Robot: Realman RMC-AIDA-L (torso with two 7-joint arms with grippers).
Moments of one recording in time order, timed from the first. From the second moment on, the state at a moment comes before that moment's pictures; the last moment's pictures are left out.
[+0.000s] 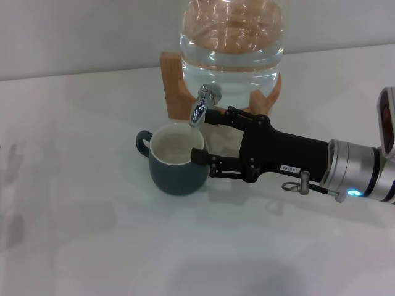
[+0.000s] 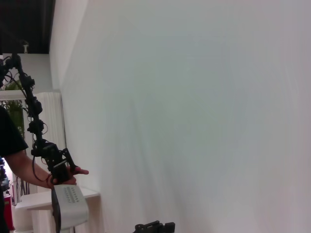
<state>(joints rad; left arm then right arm) -0.45 -2.09 2.54 0.17 -1.29 1.07 0.31 0.58 2.03 -1.35 -0.17 2.17 1.56 -2.36</state>
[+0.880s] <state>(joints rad) -0.46 -2.09 2.54 0.17 -1.29 1.07 0.31 0.56 2.03 -1.35 -0.18 2.20 1.56 -2.37</state>
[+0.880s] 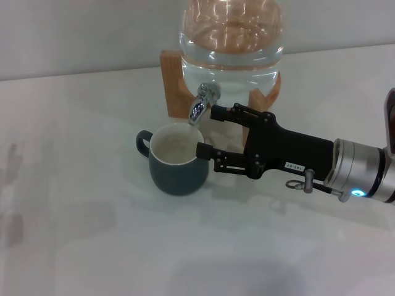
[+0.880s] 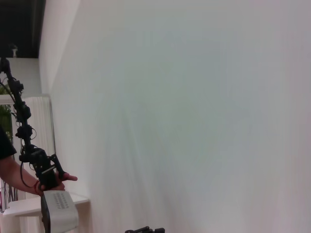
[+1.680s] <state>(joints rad) -0.46 -2.09 2.54 0.17 -1.29 1.07 0.31 0.54 2.03 -1.36 -0.21 2.20 1.57 -2.36</state>
